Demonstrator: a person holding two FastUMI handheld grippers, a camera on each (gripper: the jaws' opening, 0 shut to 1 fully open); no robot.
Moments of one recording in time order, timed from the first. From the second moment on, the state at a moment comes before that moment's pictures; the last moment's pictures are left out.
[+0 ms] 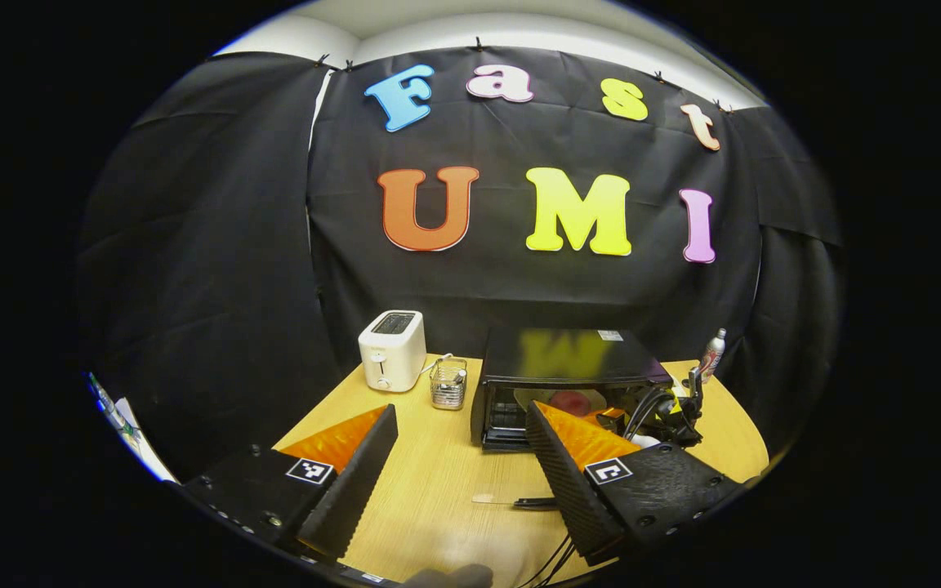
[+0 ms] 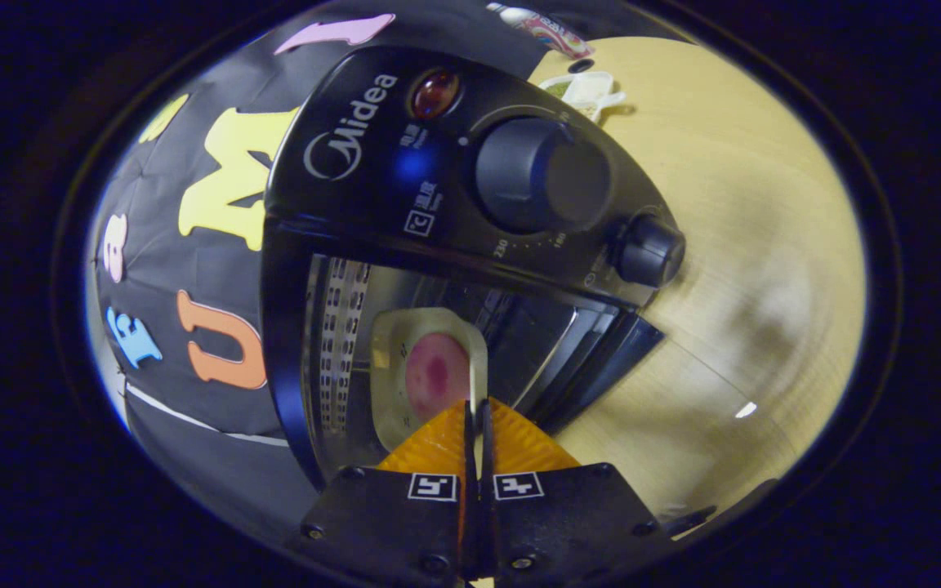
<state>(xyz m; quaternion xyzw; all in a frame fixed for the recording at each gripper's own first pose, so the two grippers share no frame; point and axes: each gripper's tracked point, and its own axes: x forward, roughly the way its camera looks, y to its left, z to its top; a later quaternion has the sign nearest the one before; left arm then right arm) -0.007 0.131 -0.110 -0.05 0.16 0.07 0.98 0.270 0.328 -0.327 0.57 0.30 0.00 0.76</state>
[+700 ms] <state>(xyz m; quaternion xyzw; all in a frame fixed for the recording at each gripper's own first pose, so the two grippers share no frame) -0.005 0.130 -0.107 -0.05 0.15 0.06 0.99 0.259 0.320 -0.295 0.51 0.30 0.05 0.80</state>
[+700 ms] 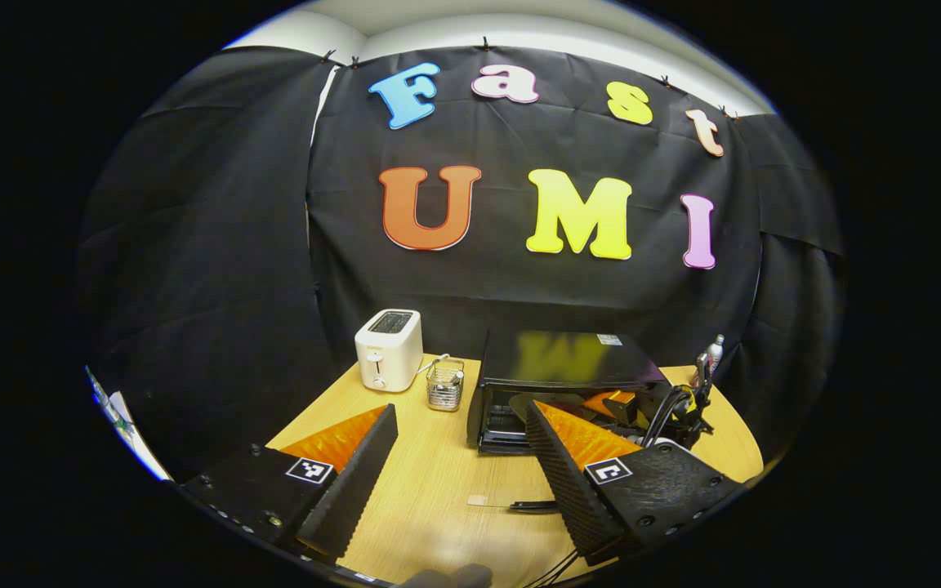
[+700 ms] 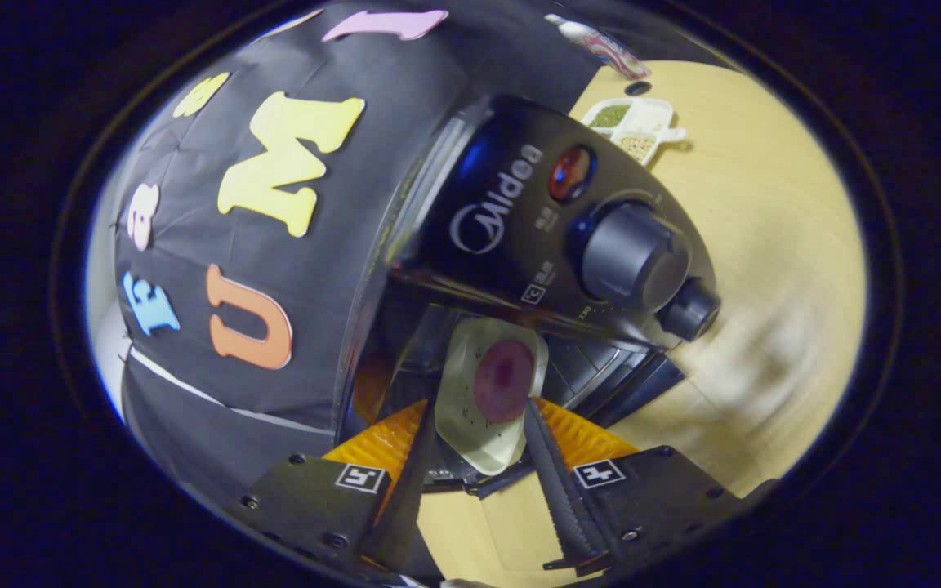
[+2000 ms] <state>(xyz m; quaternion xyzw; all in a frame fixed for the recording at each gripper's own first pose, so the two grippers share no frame) -0.030 0.094 -0.070 -0.05 0.06 -0.02 1.00 0.043 0.177 -0.086 0.05 0.10 0.06 0.99</state>
